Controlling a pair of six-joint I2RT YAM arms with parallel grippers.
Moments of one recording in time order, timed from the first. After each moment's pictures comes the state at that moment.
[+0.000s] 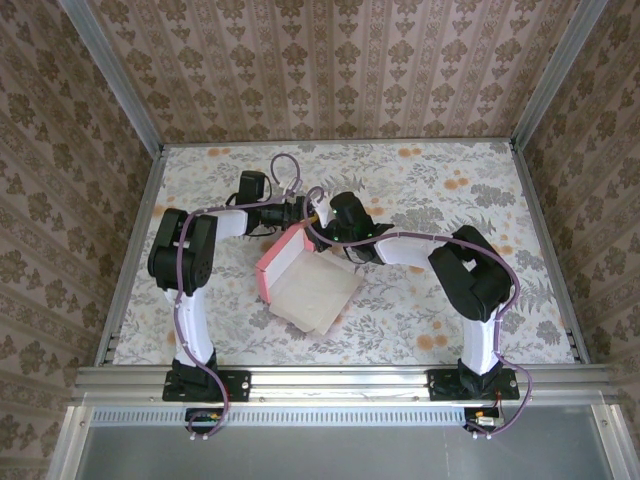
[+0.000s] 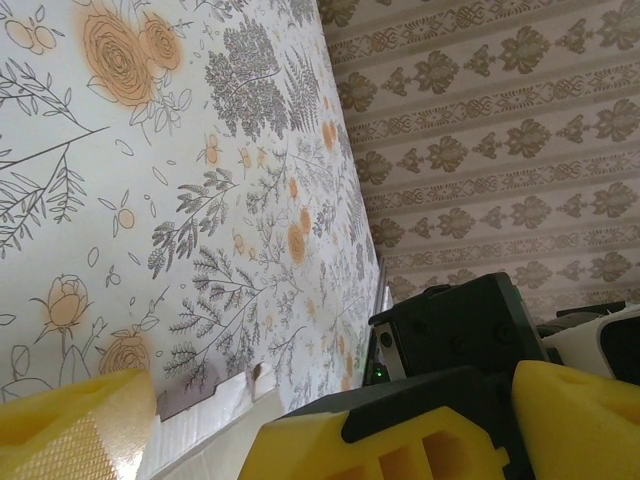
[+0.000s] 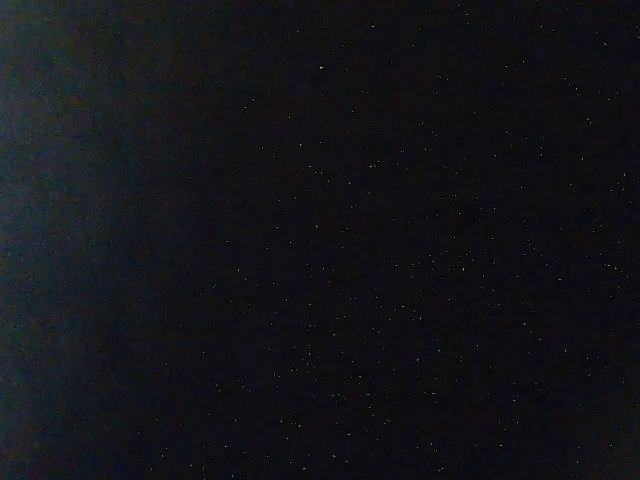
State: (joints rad) left arm -0.31 2.03 1.17 0.17 1.28 -0.62; right arm 0.66 1.92 1.15 0.22 -0.20 0.10
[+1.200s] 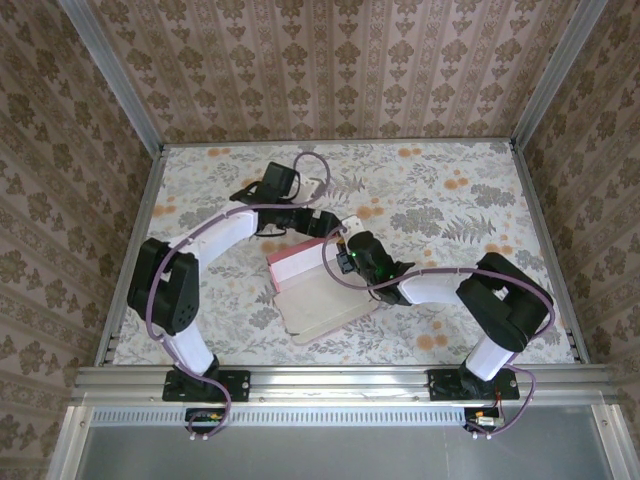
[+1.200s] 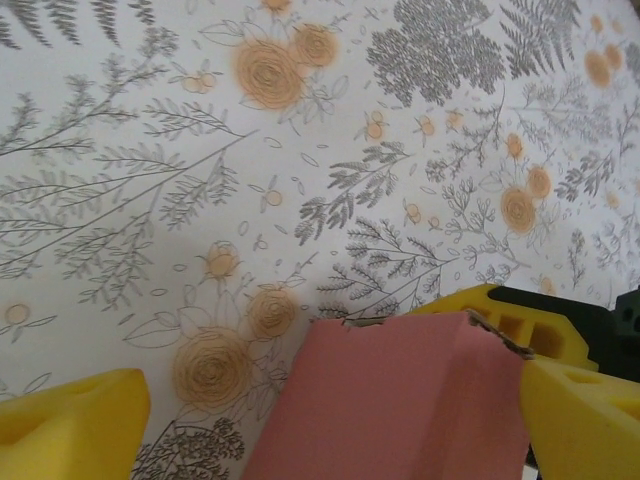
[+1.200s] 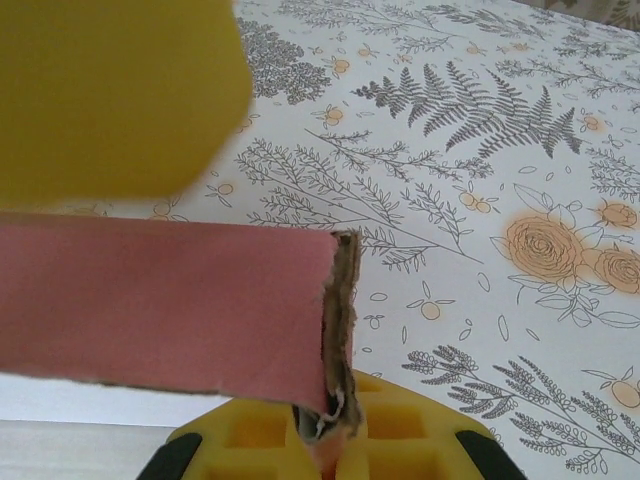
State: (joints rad) left arm -0.55 1.73 1.28 -0.47 0.46 -0.14; right arm 0.76 1.66 0.71 0.42 0.33 0.14
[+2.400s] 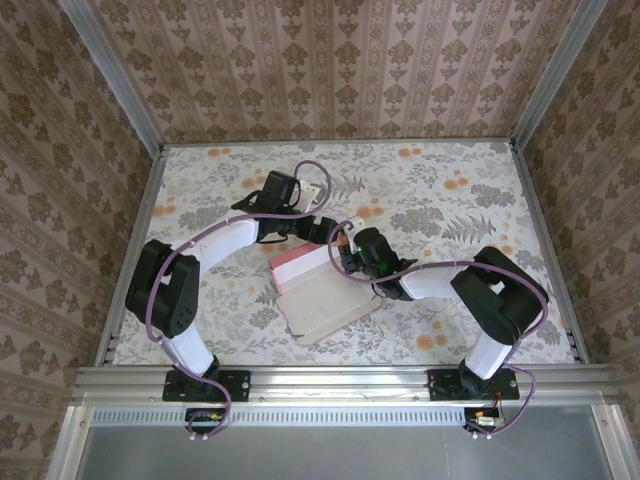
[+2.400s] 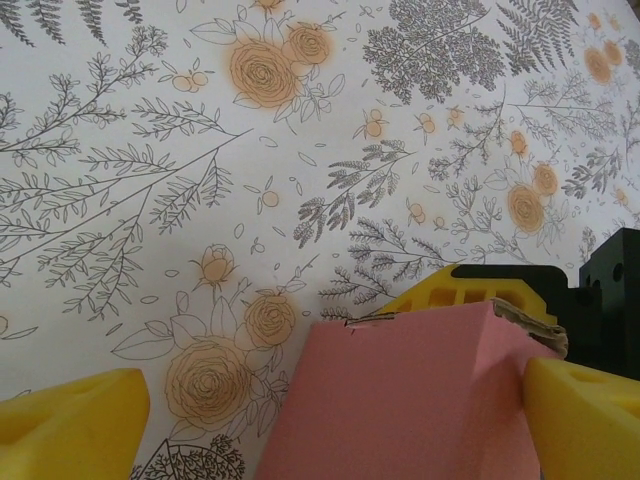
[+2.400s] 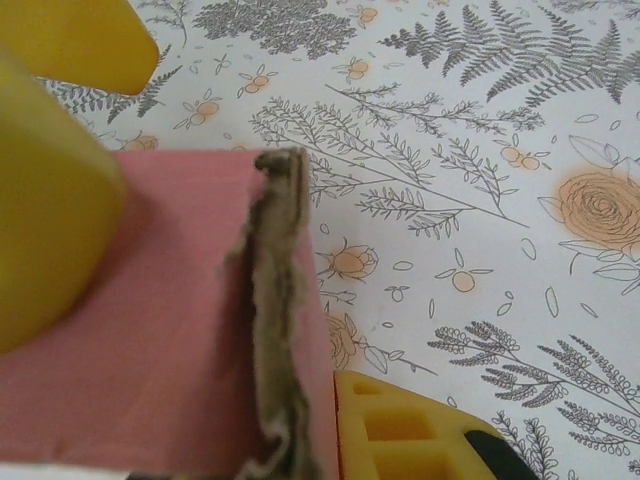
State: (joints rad) left arm -0.56 1.71 1.18 -0.34 0.47 -0.14; right arm 0.69 1.70 0.72 0.42 0.19 0.17
